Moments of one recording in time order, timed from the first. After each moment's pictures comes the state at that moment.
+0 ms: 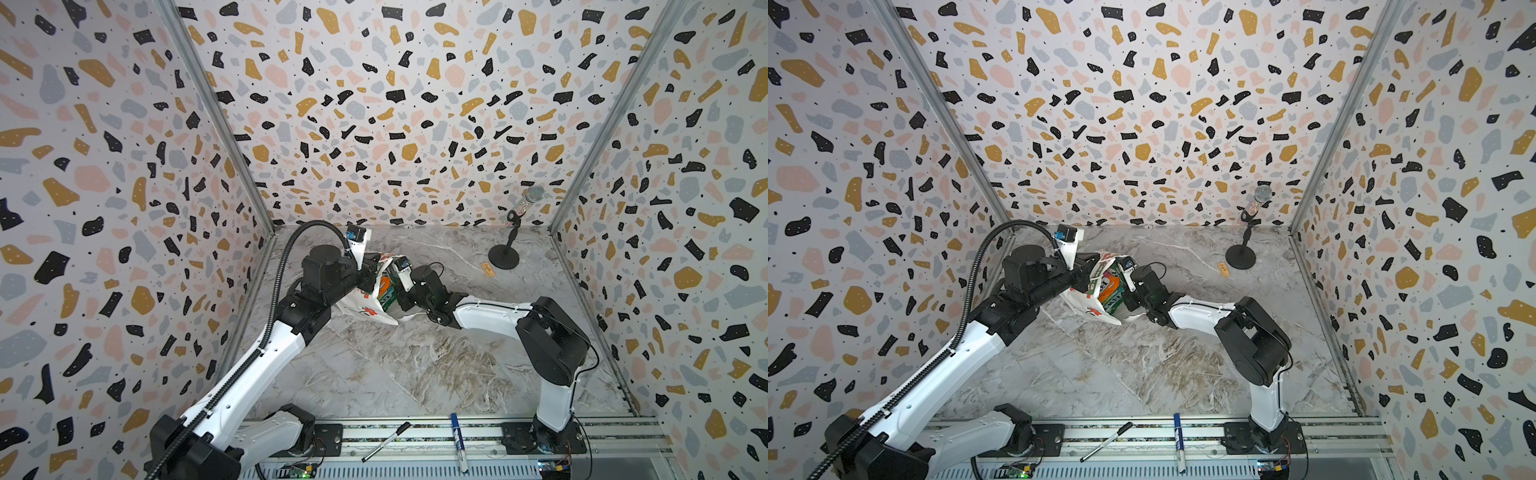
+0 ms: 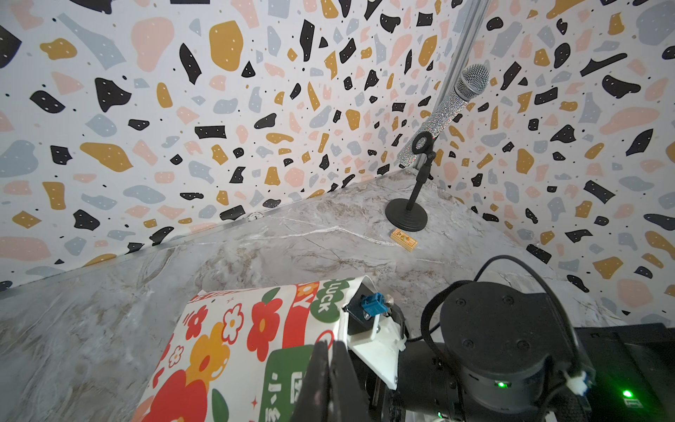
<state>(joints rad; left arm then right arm) -0.45 1.11 1.04 -0.20 0.18 -0.08 0.81 1.89 1.19 0.18 0.07 0.08</state>
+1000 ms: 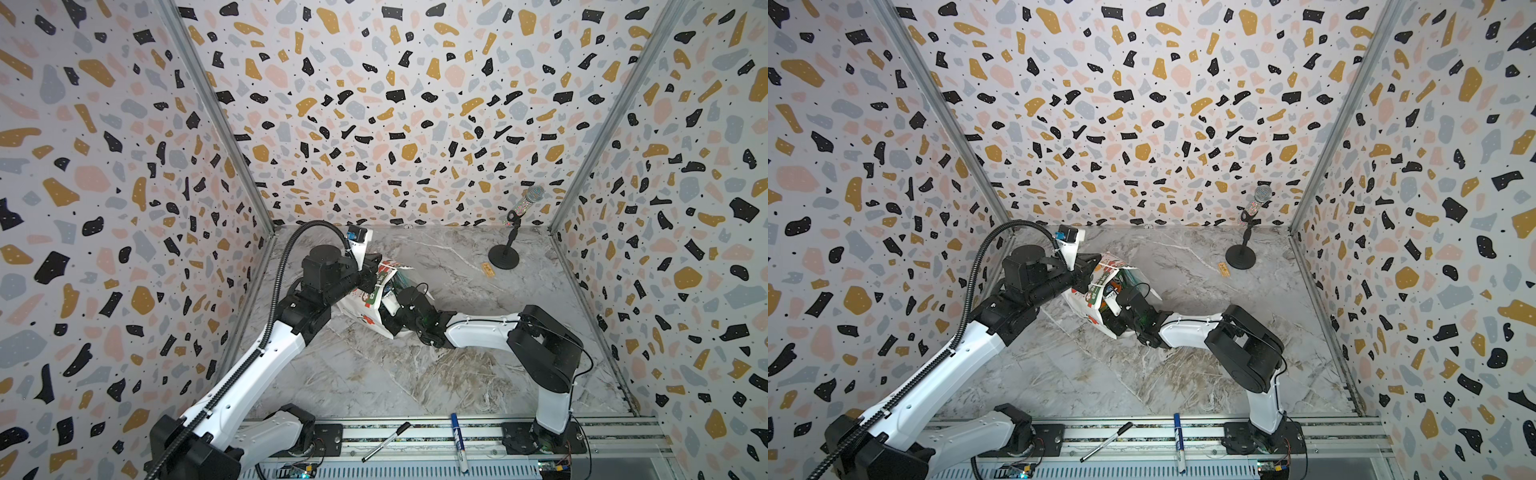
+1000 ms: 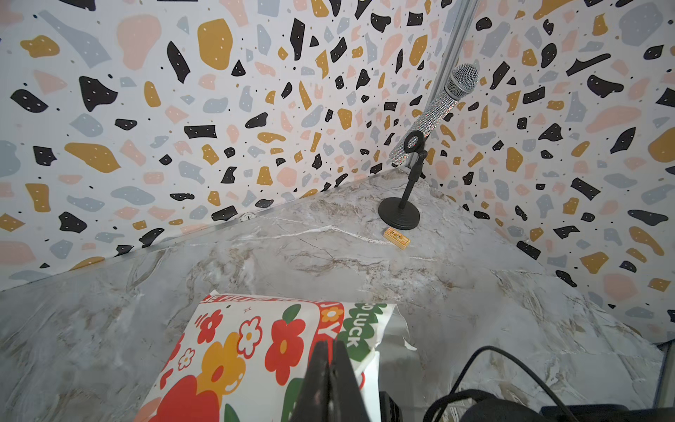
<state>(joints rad) -0.45 1.11 1.04 -0.20 0.20 -0.08 0.96 1.89 1.10 0.29 -0.01 0.04</state>
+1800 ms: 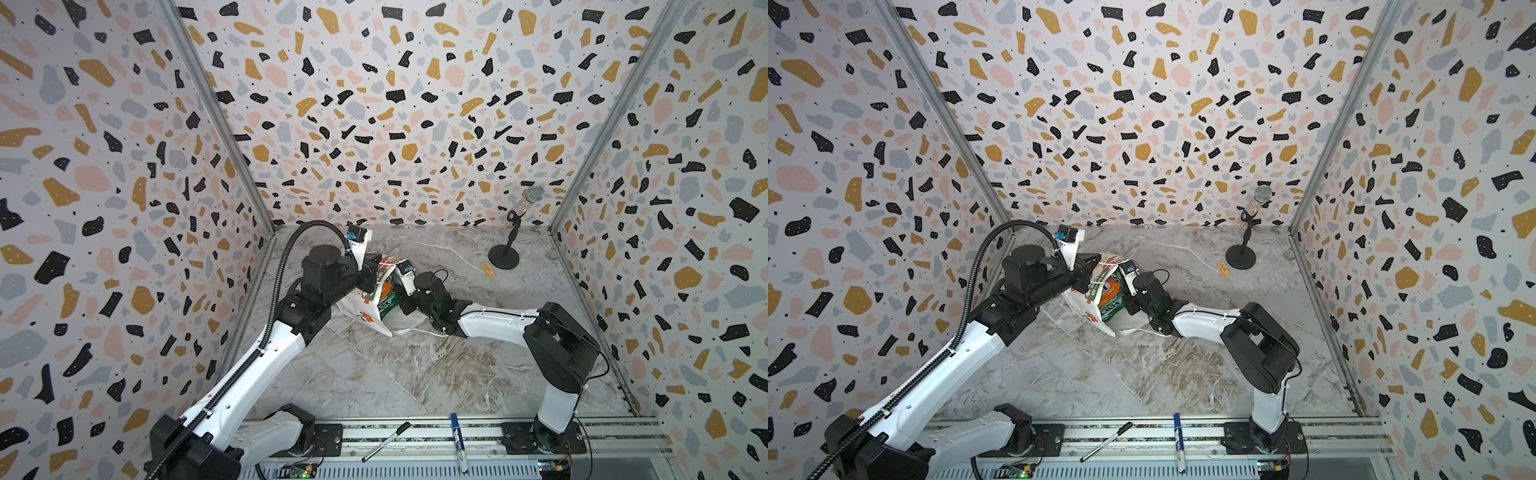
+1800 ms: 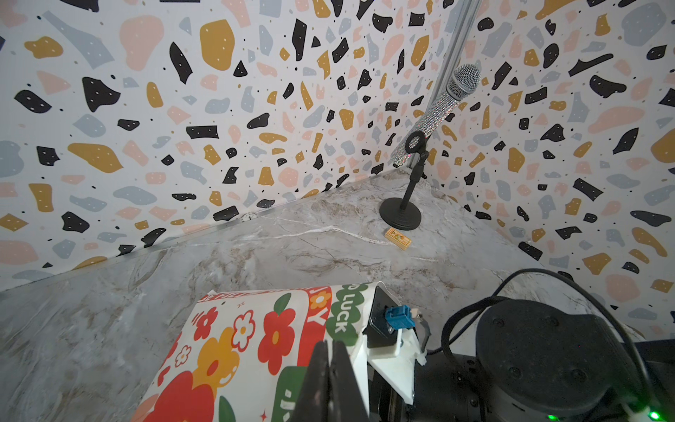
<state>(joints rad) -0.45 1.11 1.04 -0.20 0.20 -0.08 0.85 1.83 1.10 0.28 0.13 0.08</state>
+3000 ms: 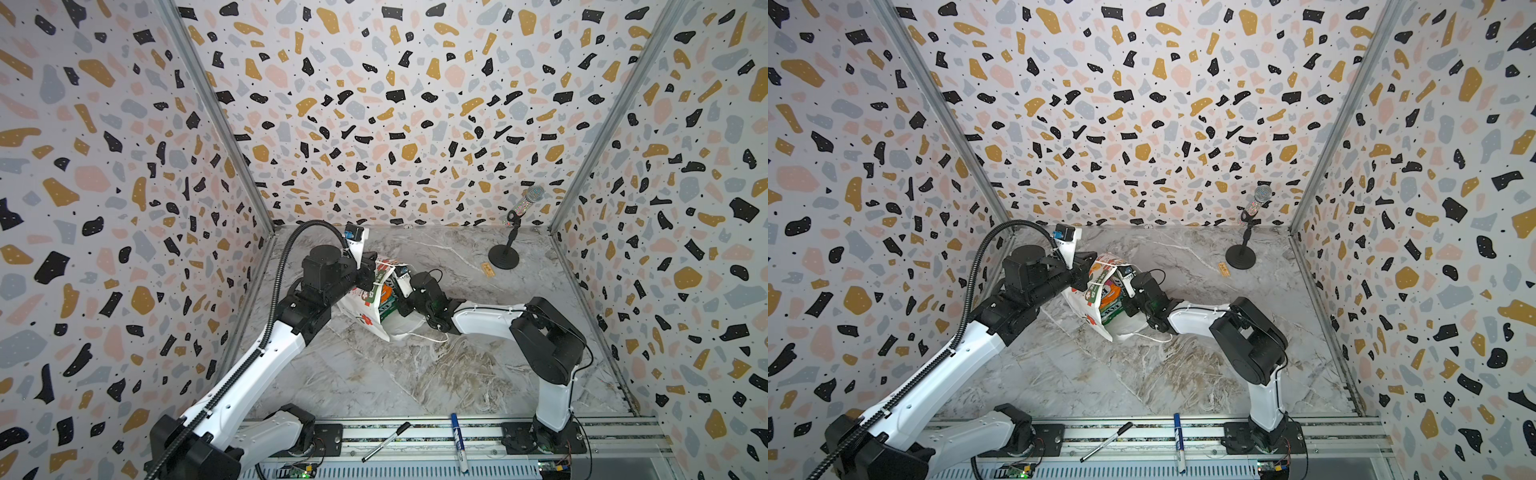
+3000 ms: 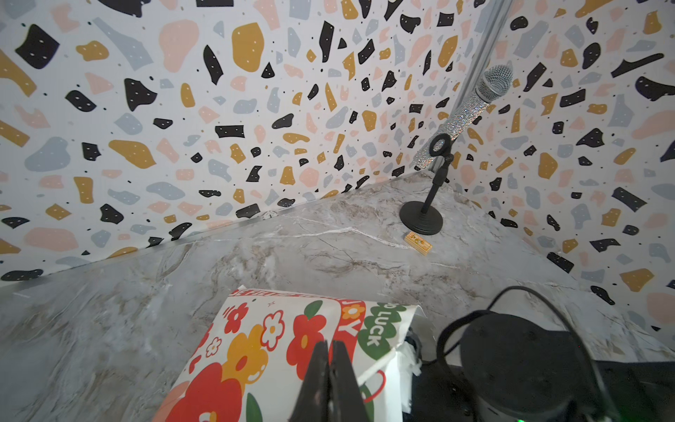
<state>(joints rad) -0.45 1.11 1.04 -0.20 0.09 -0.09 0.83 1.86 1.10 0.28 0.05 0.07</state>
